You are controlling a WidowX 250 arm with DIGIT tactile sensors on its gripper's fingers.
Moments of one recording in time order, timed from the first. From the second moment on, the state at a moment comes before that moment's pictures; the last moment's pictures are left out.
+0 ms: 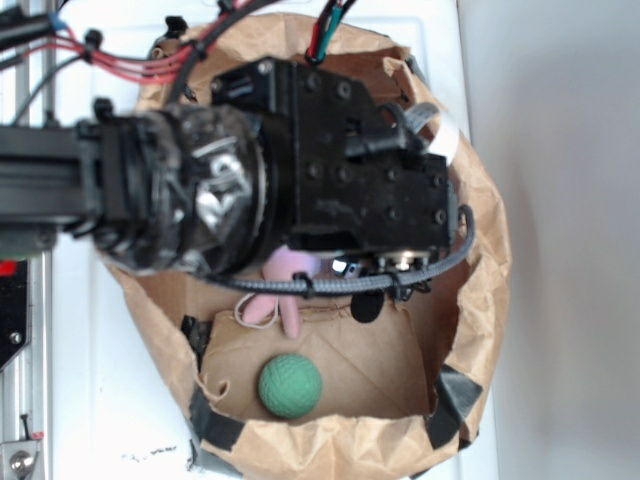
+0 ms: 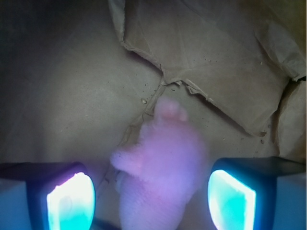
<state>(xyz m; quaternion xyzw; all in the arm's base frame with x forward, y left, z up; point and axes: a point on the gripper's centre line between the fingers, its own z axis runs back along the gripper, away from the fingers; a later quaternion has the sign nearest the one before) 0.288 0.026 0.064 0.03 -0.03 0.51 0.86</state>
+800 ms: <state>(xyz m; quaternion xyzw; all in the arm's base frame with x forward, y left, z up) 0.286 0.032 0.039 0.03 -0.08 0.48 0.87</state>
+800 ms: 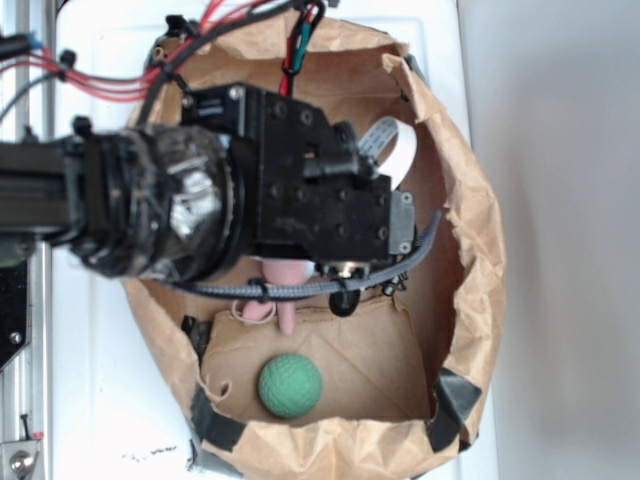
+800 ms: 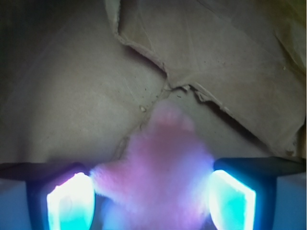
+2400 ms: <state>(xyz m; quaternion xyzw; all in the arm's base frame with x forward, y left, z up) 0.285 0.035 0.043 0.02 -0.11 0.33 0.94</state>
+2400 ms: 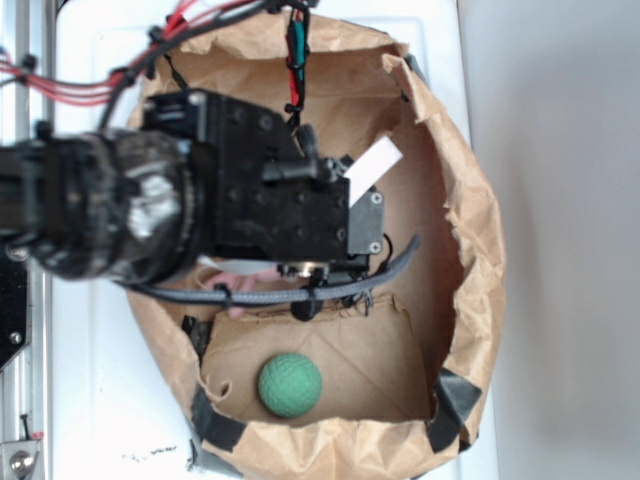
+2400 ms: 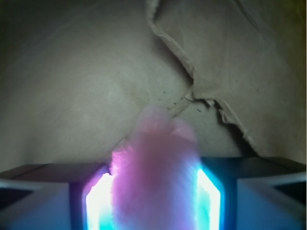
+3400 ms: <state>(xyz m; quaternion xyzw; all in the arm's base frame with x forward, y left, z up) 0.273 0.021 0.148 -0.02 -0.13 0.11 0.99</state>
